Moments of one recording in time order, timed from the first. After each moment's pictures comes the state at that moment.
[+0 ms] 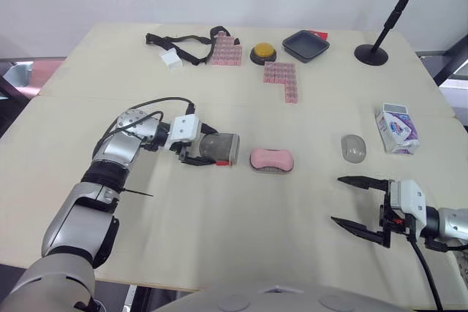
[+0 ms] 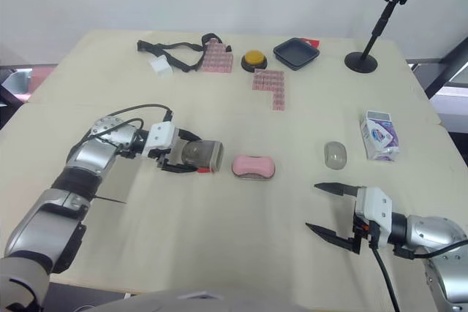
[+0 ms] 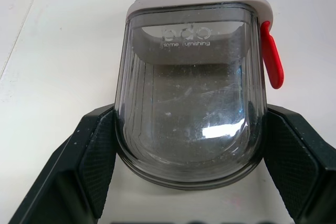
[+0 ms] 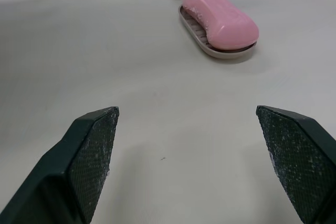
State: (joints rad) left arm -0.67 0.53 -0.26 0.61 -0.08 -0.31 -1.43; right arm 0.32 -0.72 -0.22 -0.21 0.44 -0.10 1.21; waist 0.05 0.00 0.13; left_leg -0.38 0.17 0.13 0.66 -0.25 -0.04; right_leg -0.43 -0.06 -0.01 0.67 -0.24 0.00
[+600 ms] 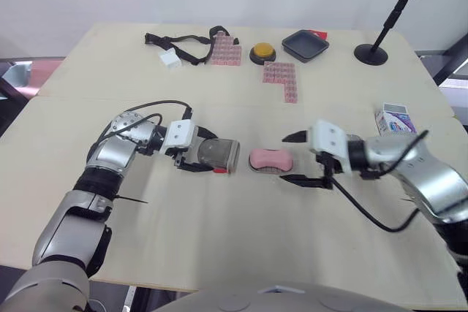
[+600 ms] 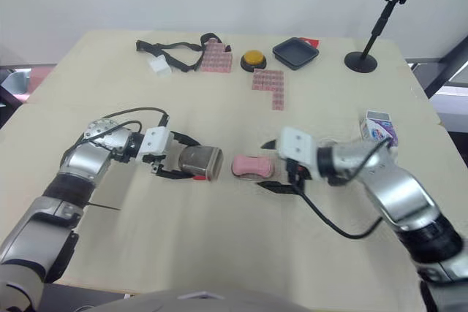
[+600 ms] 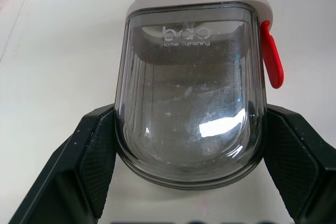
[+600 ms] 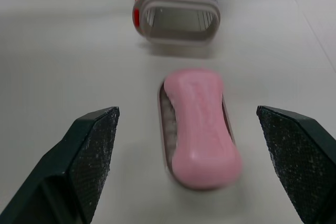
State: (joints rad) left arm -0.60 0.56 -0.25 0.47 -0.12 -0.29 -1.46; right arm -0.37 -0.76 0.27 -0.45 0.33 0.60 1.00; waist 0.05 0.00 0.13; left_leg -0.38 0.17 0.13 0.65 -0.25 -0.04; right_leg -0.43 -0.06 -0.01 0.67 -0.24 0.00
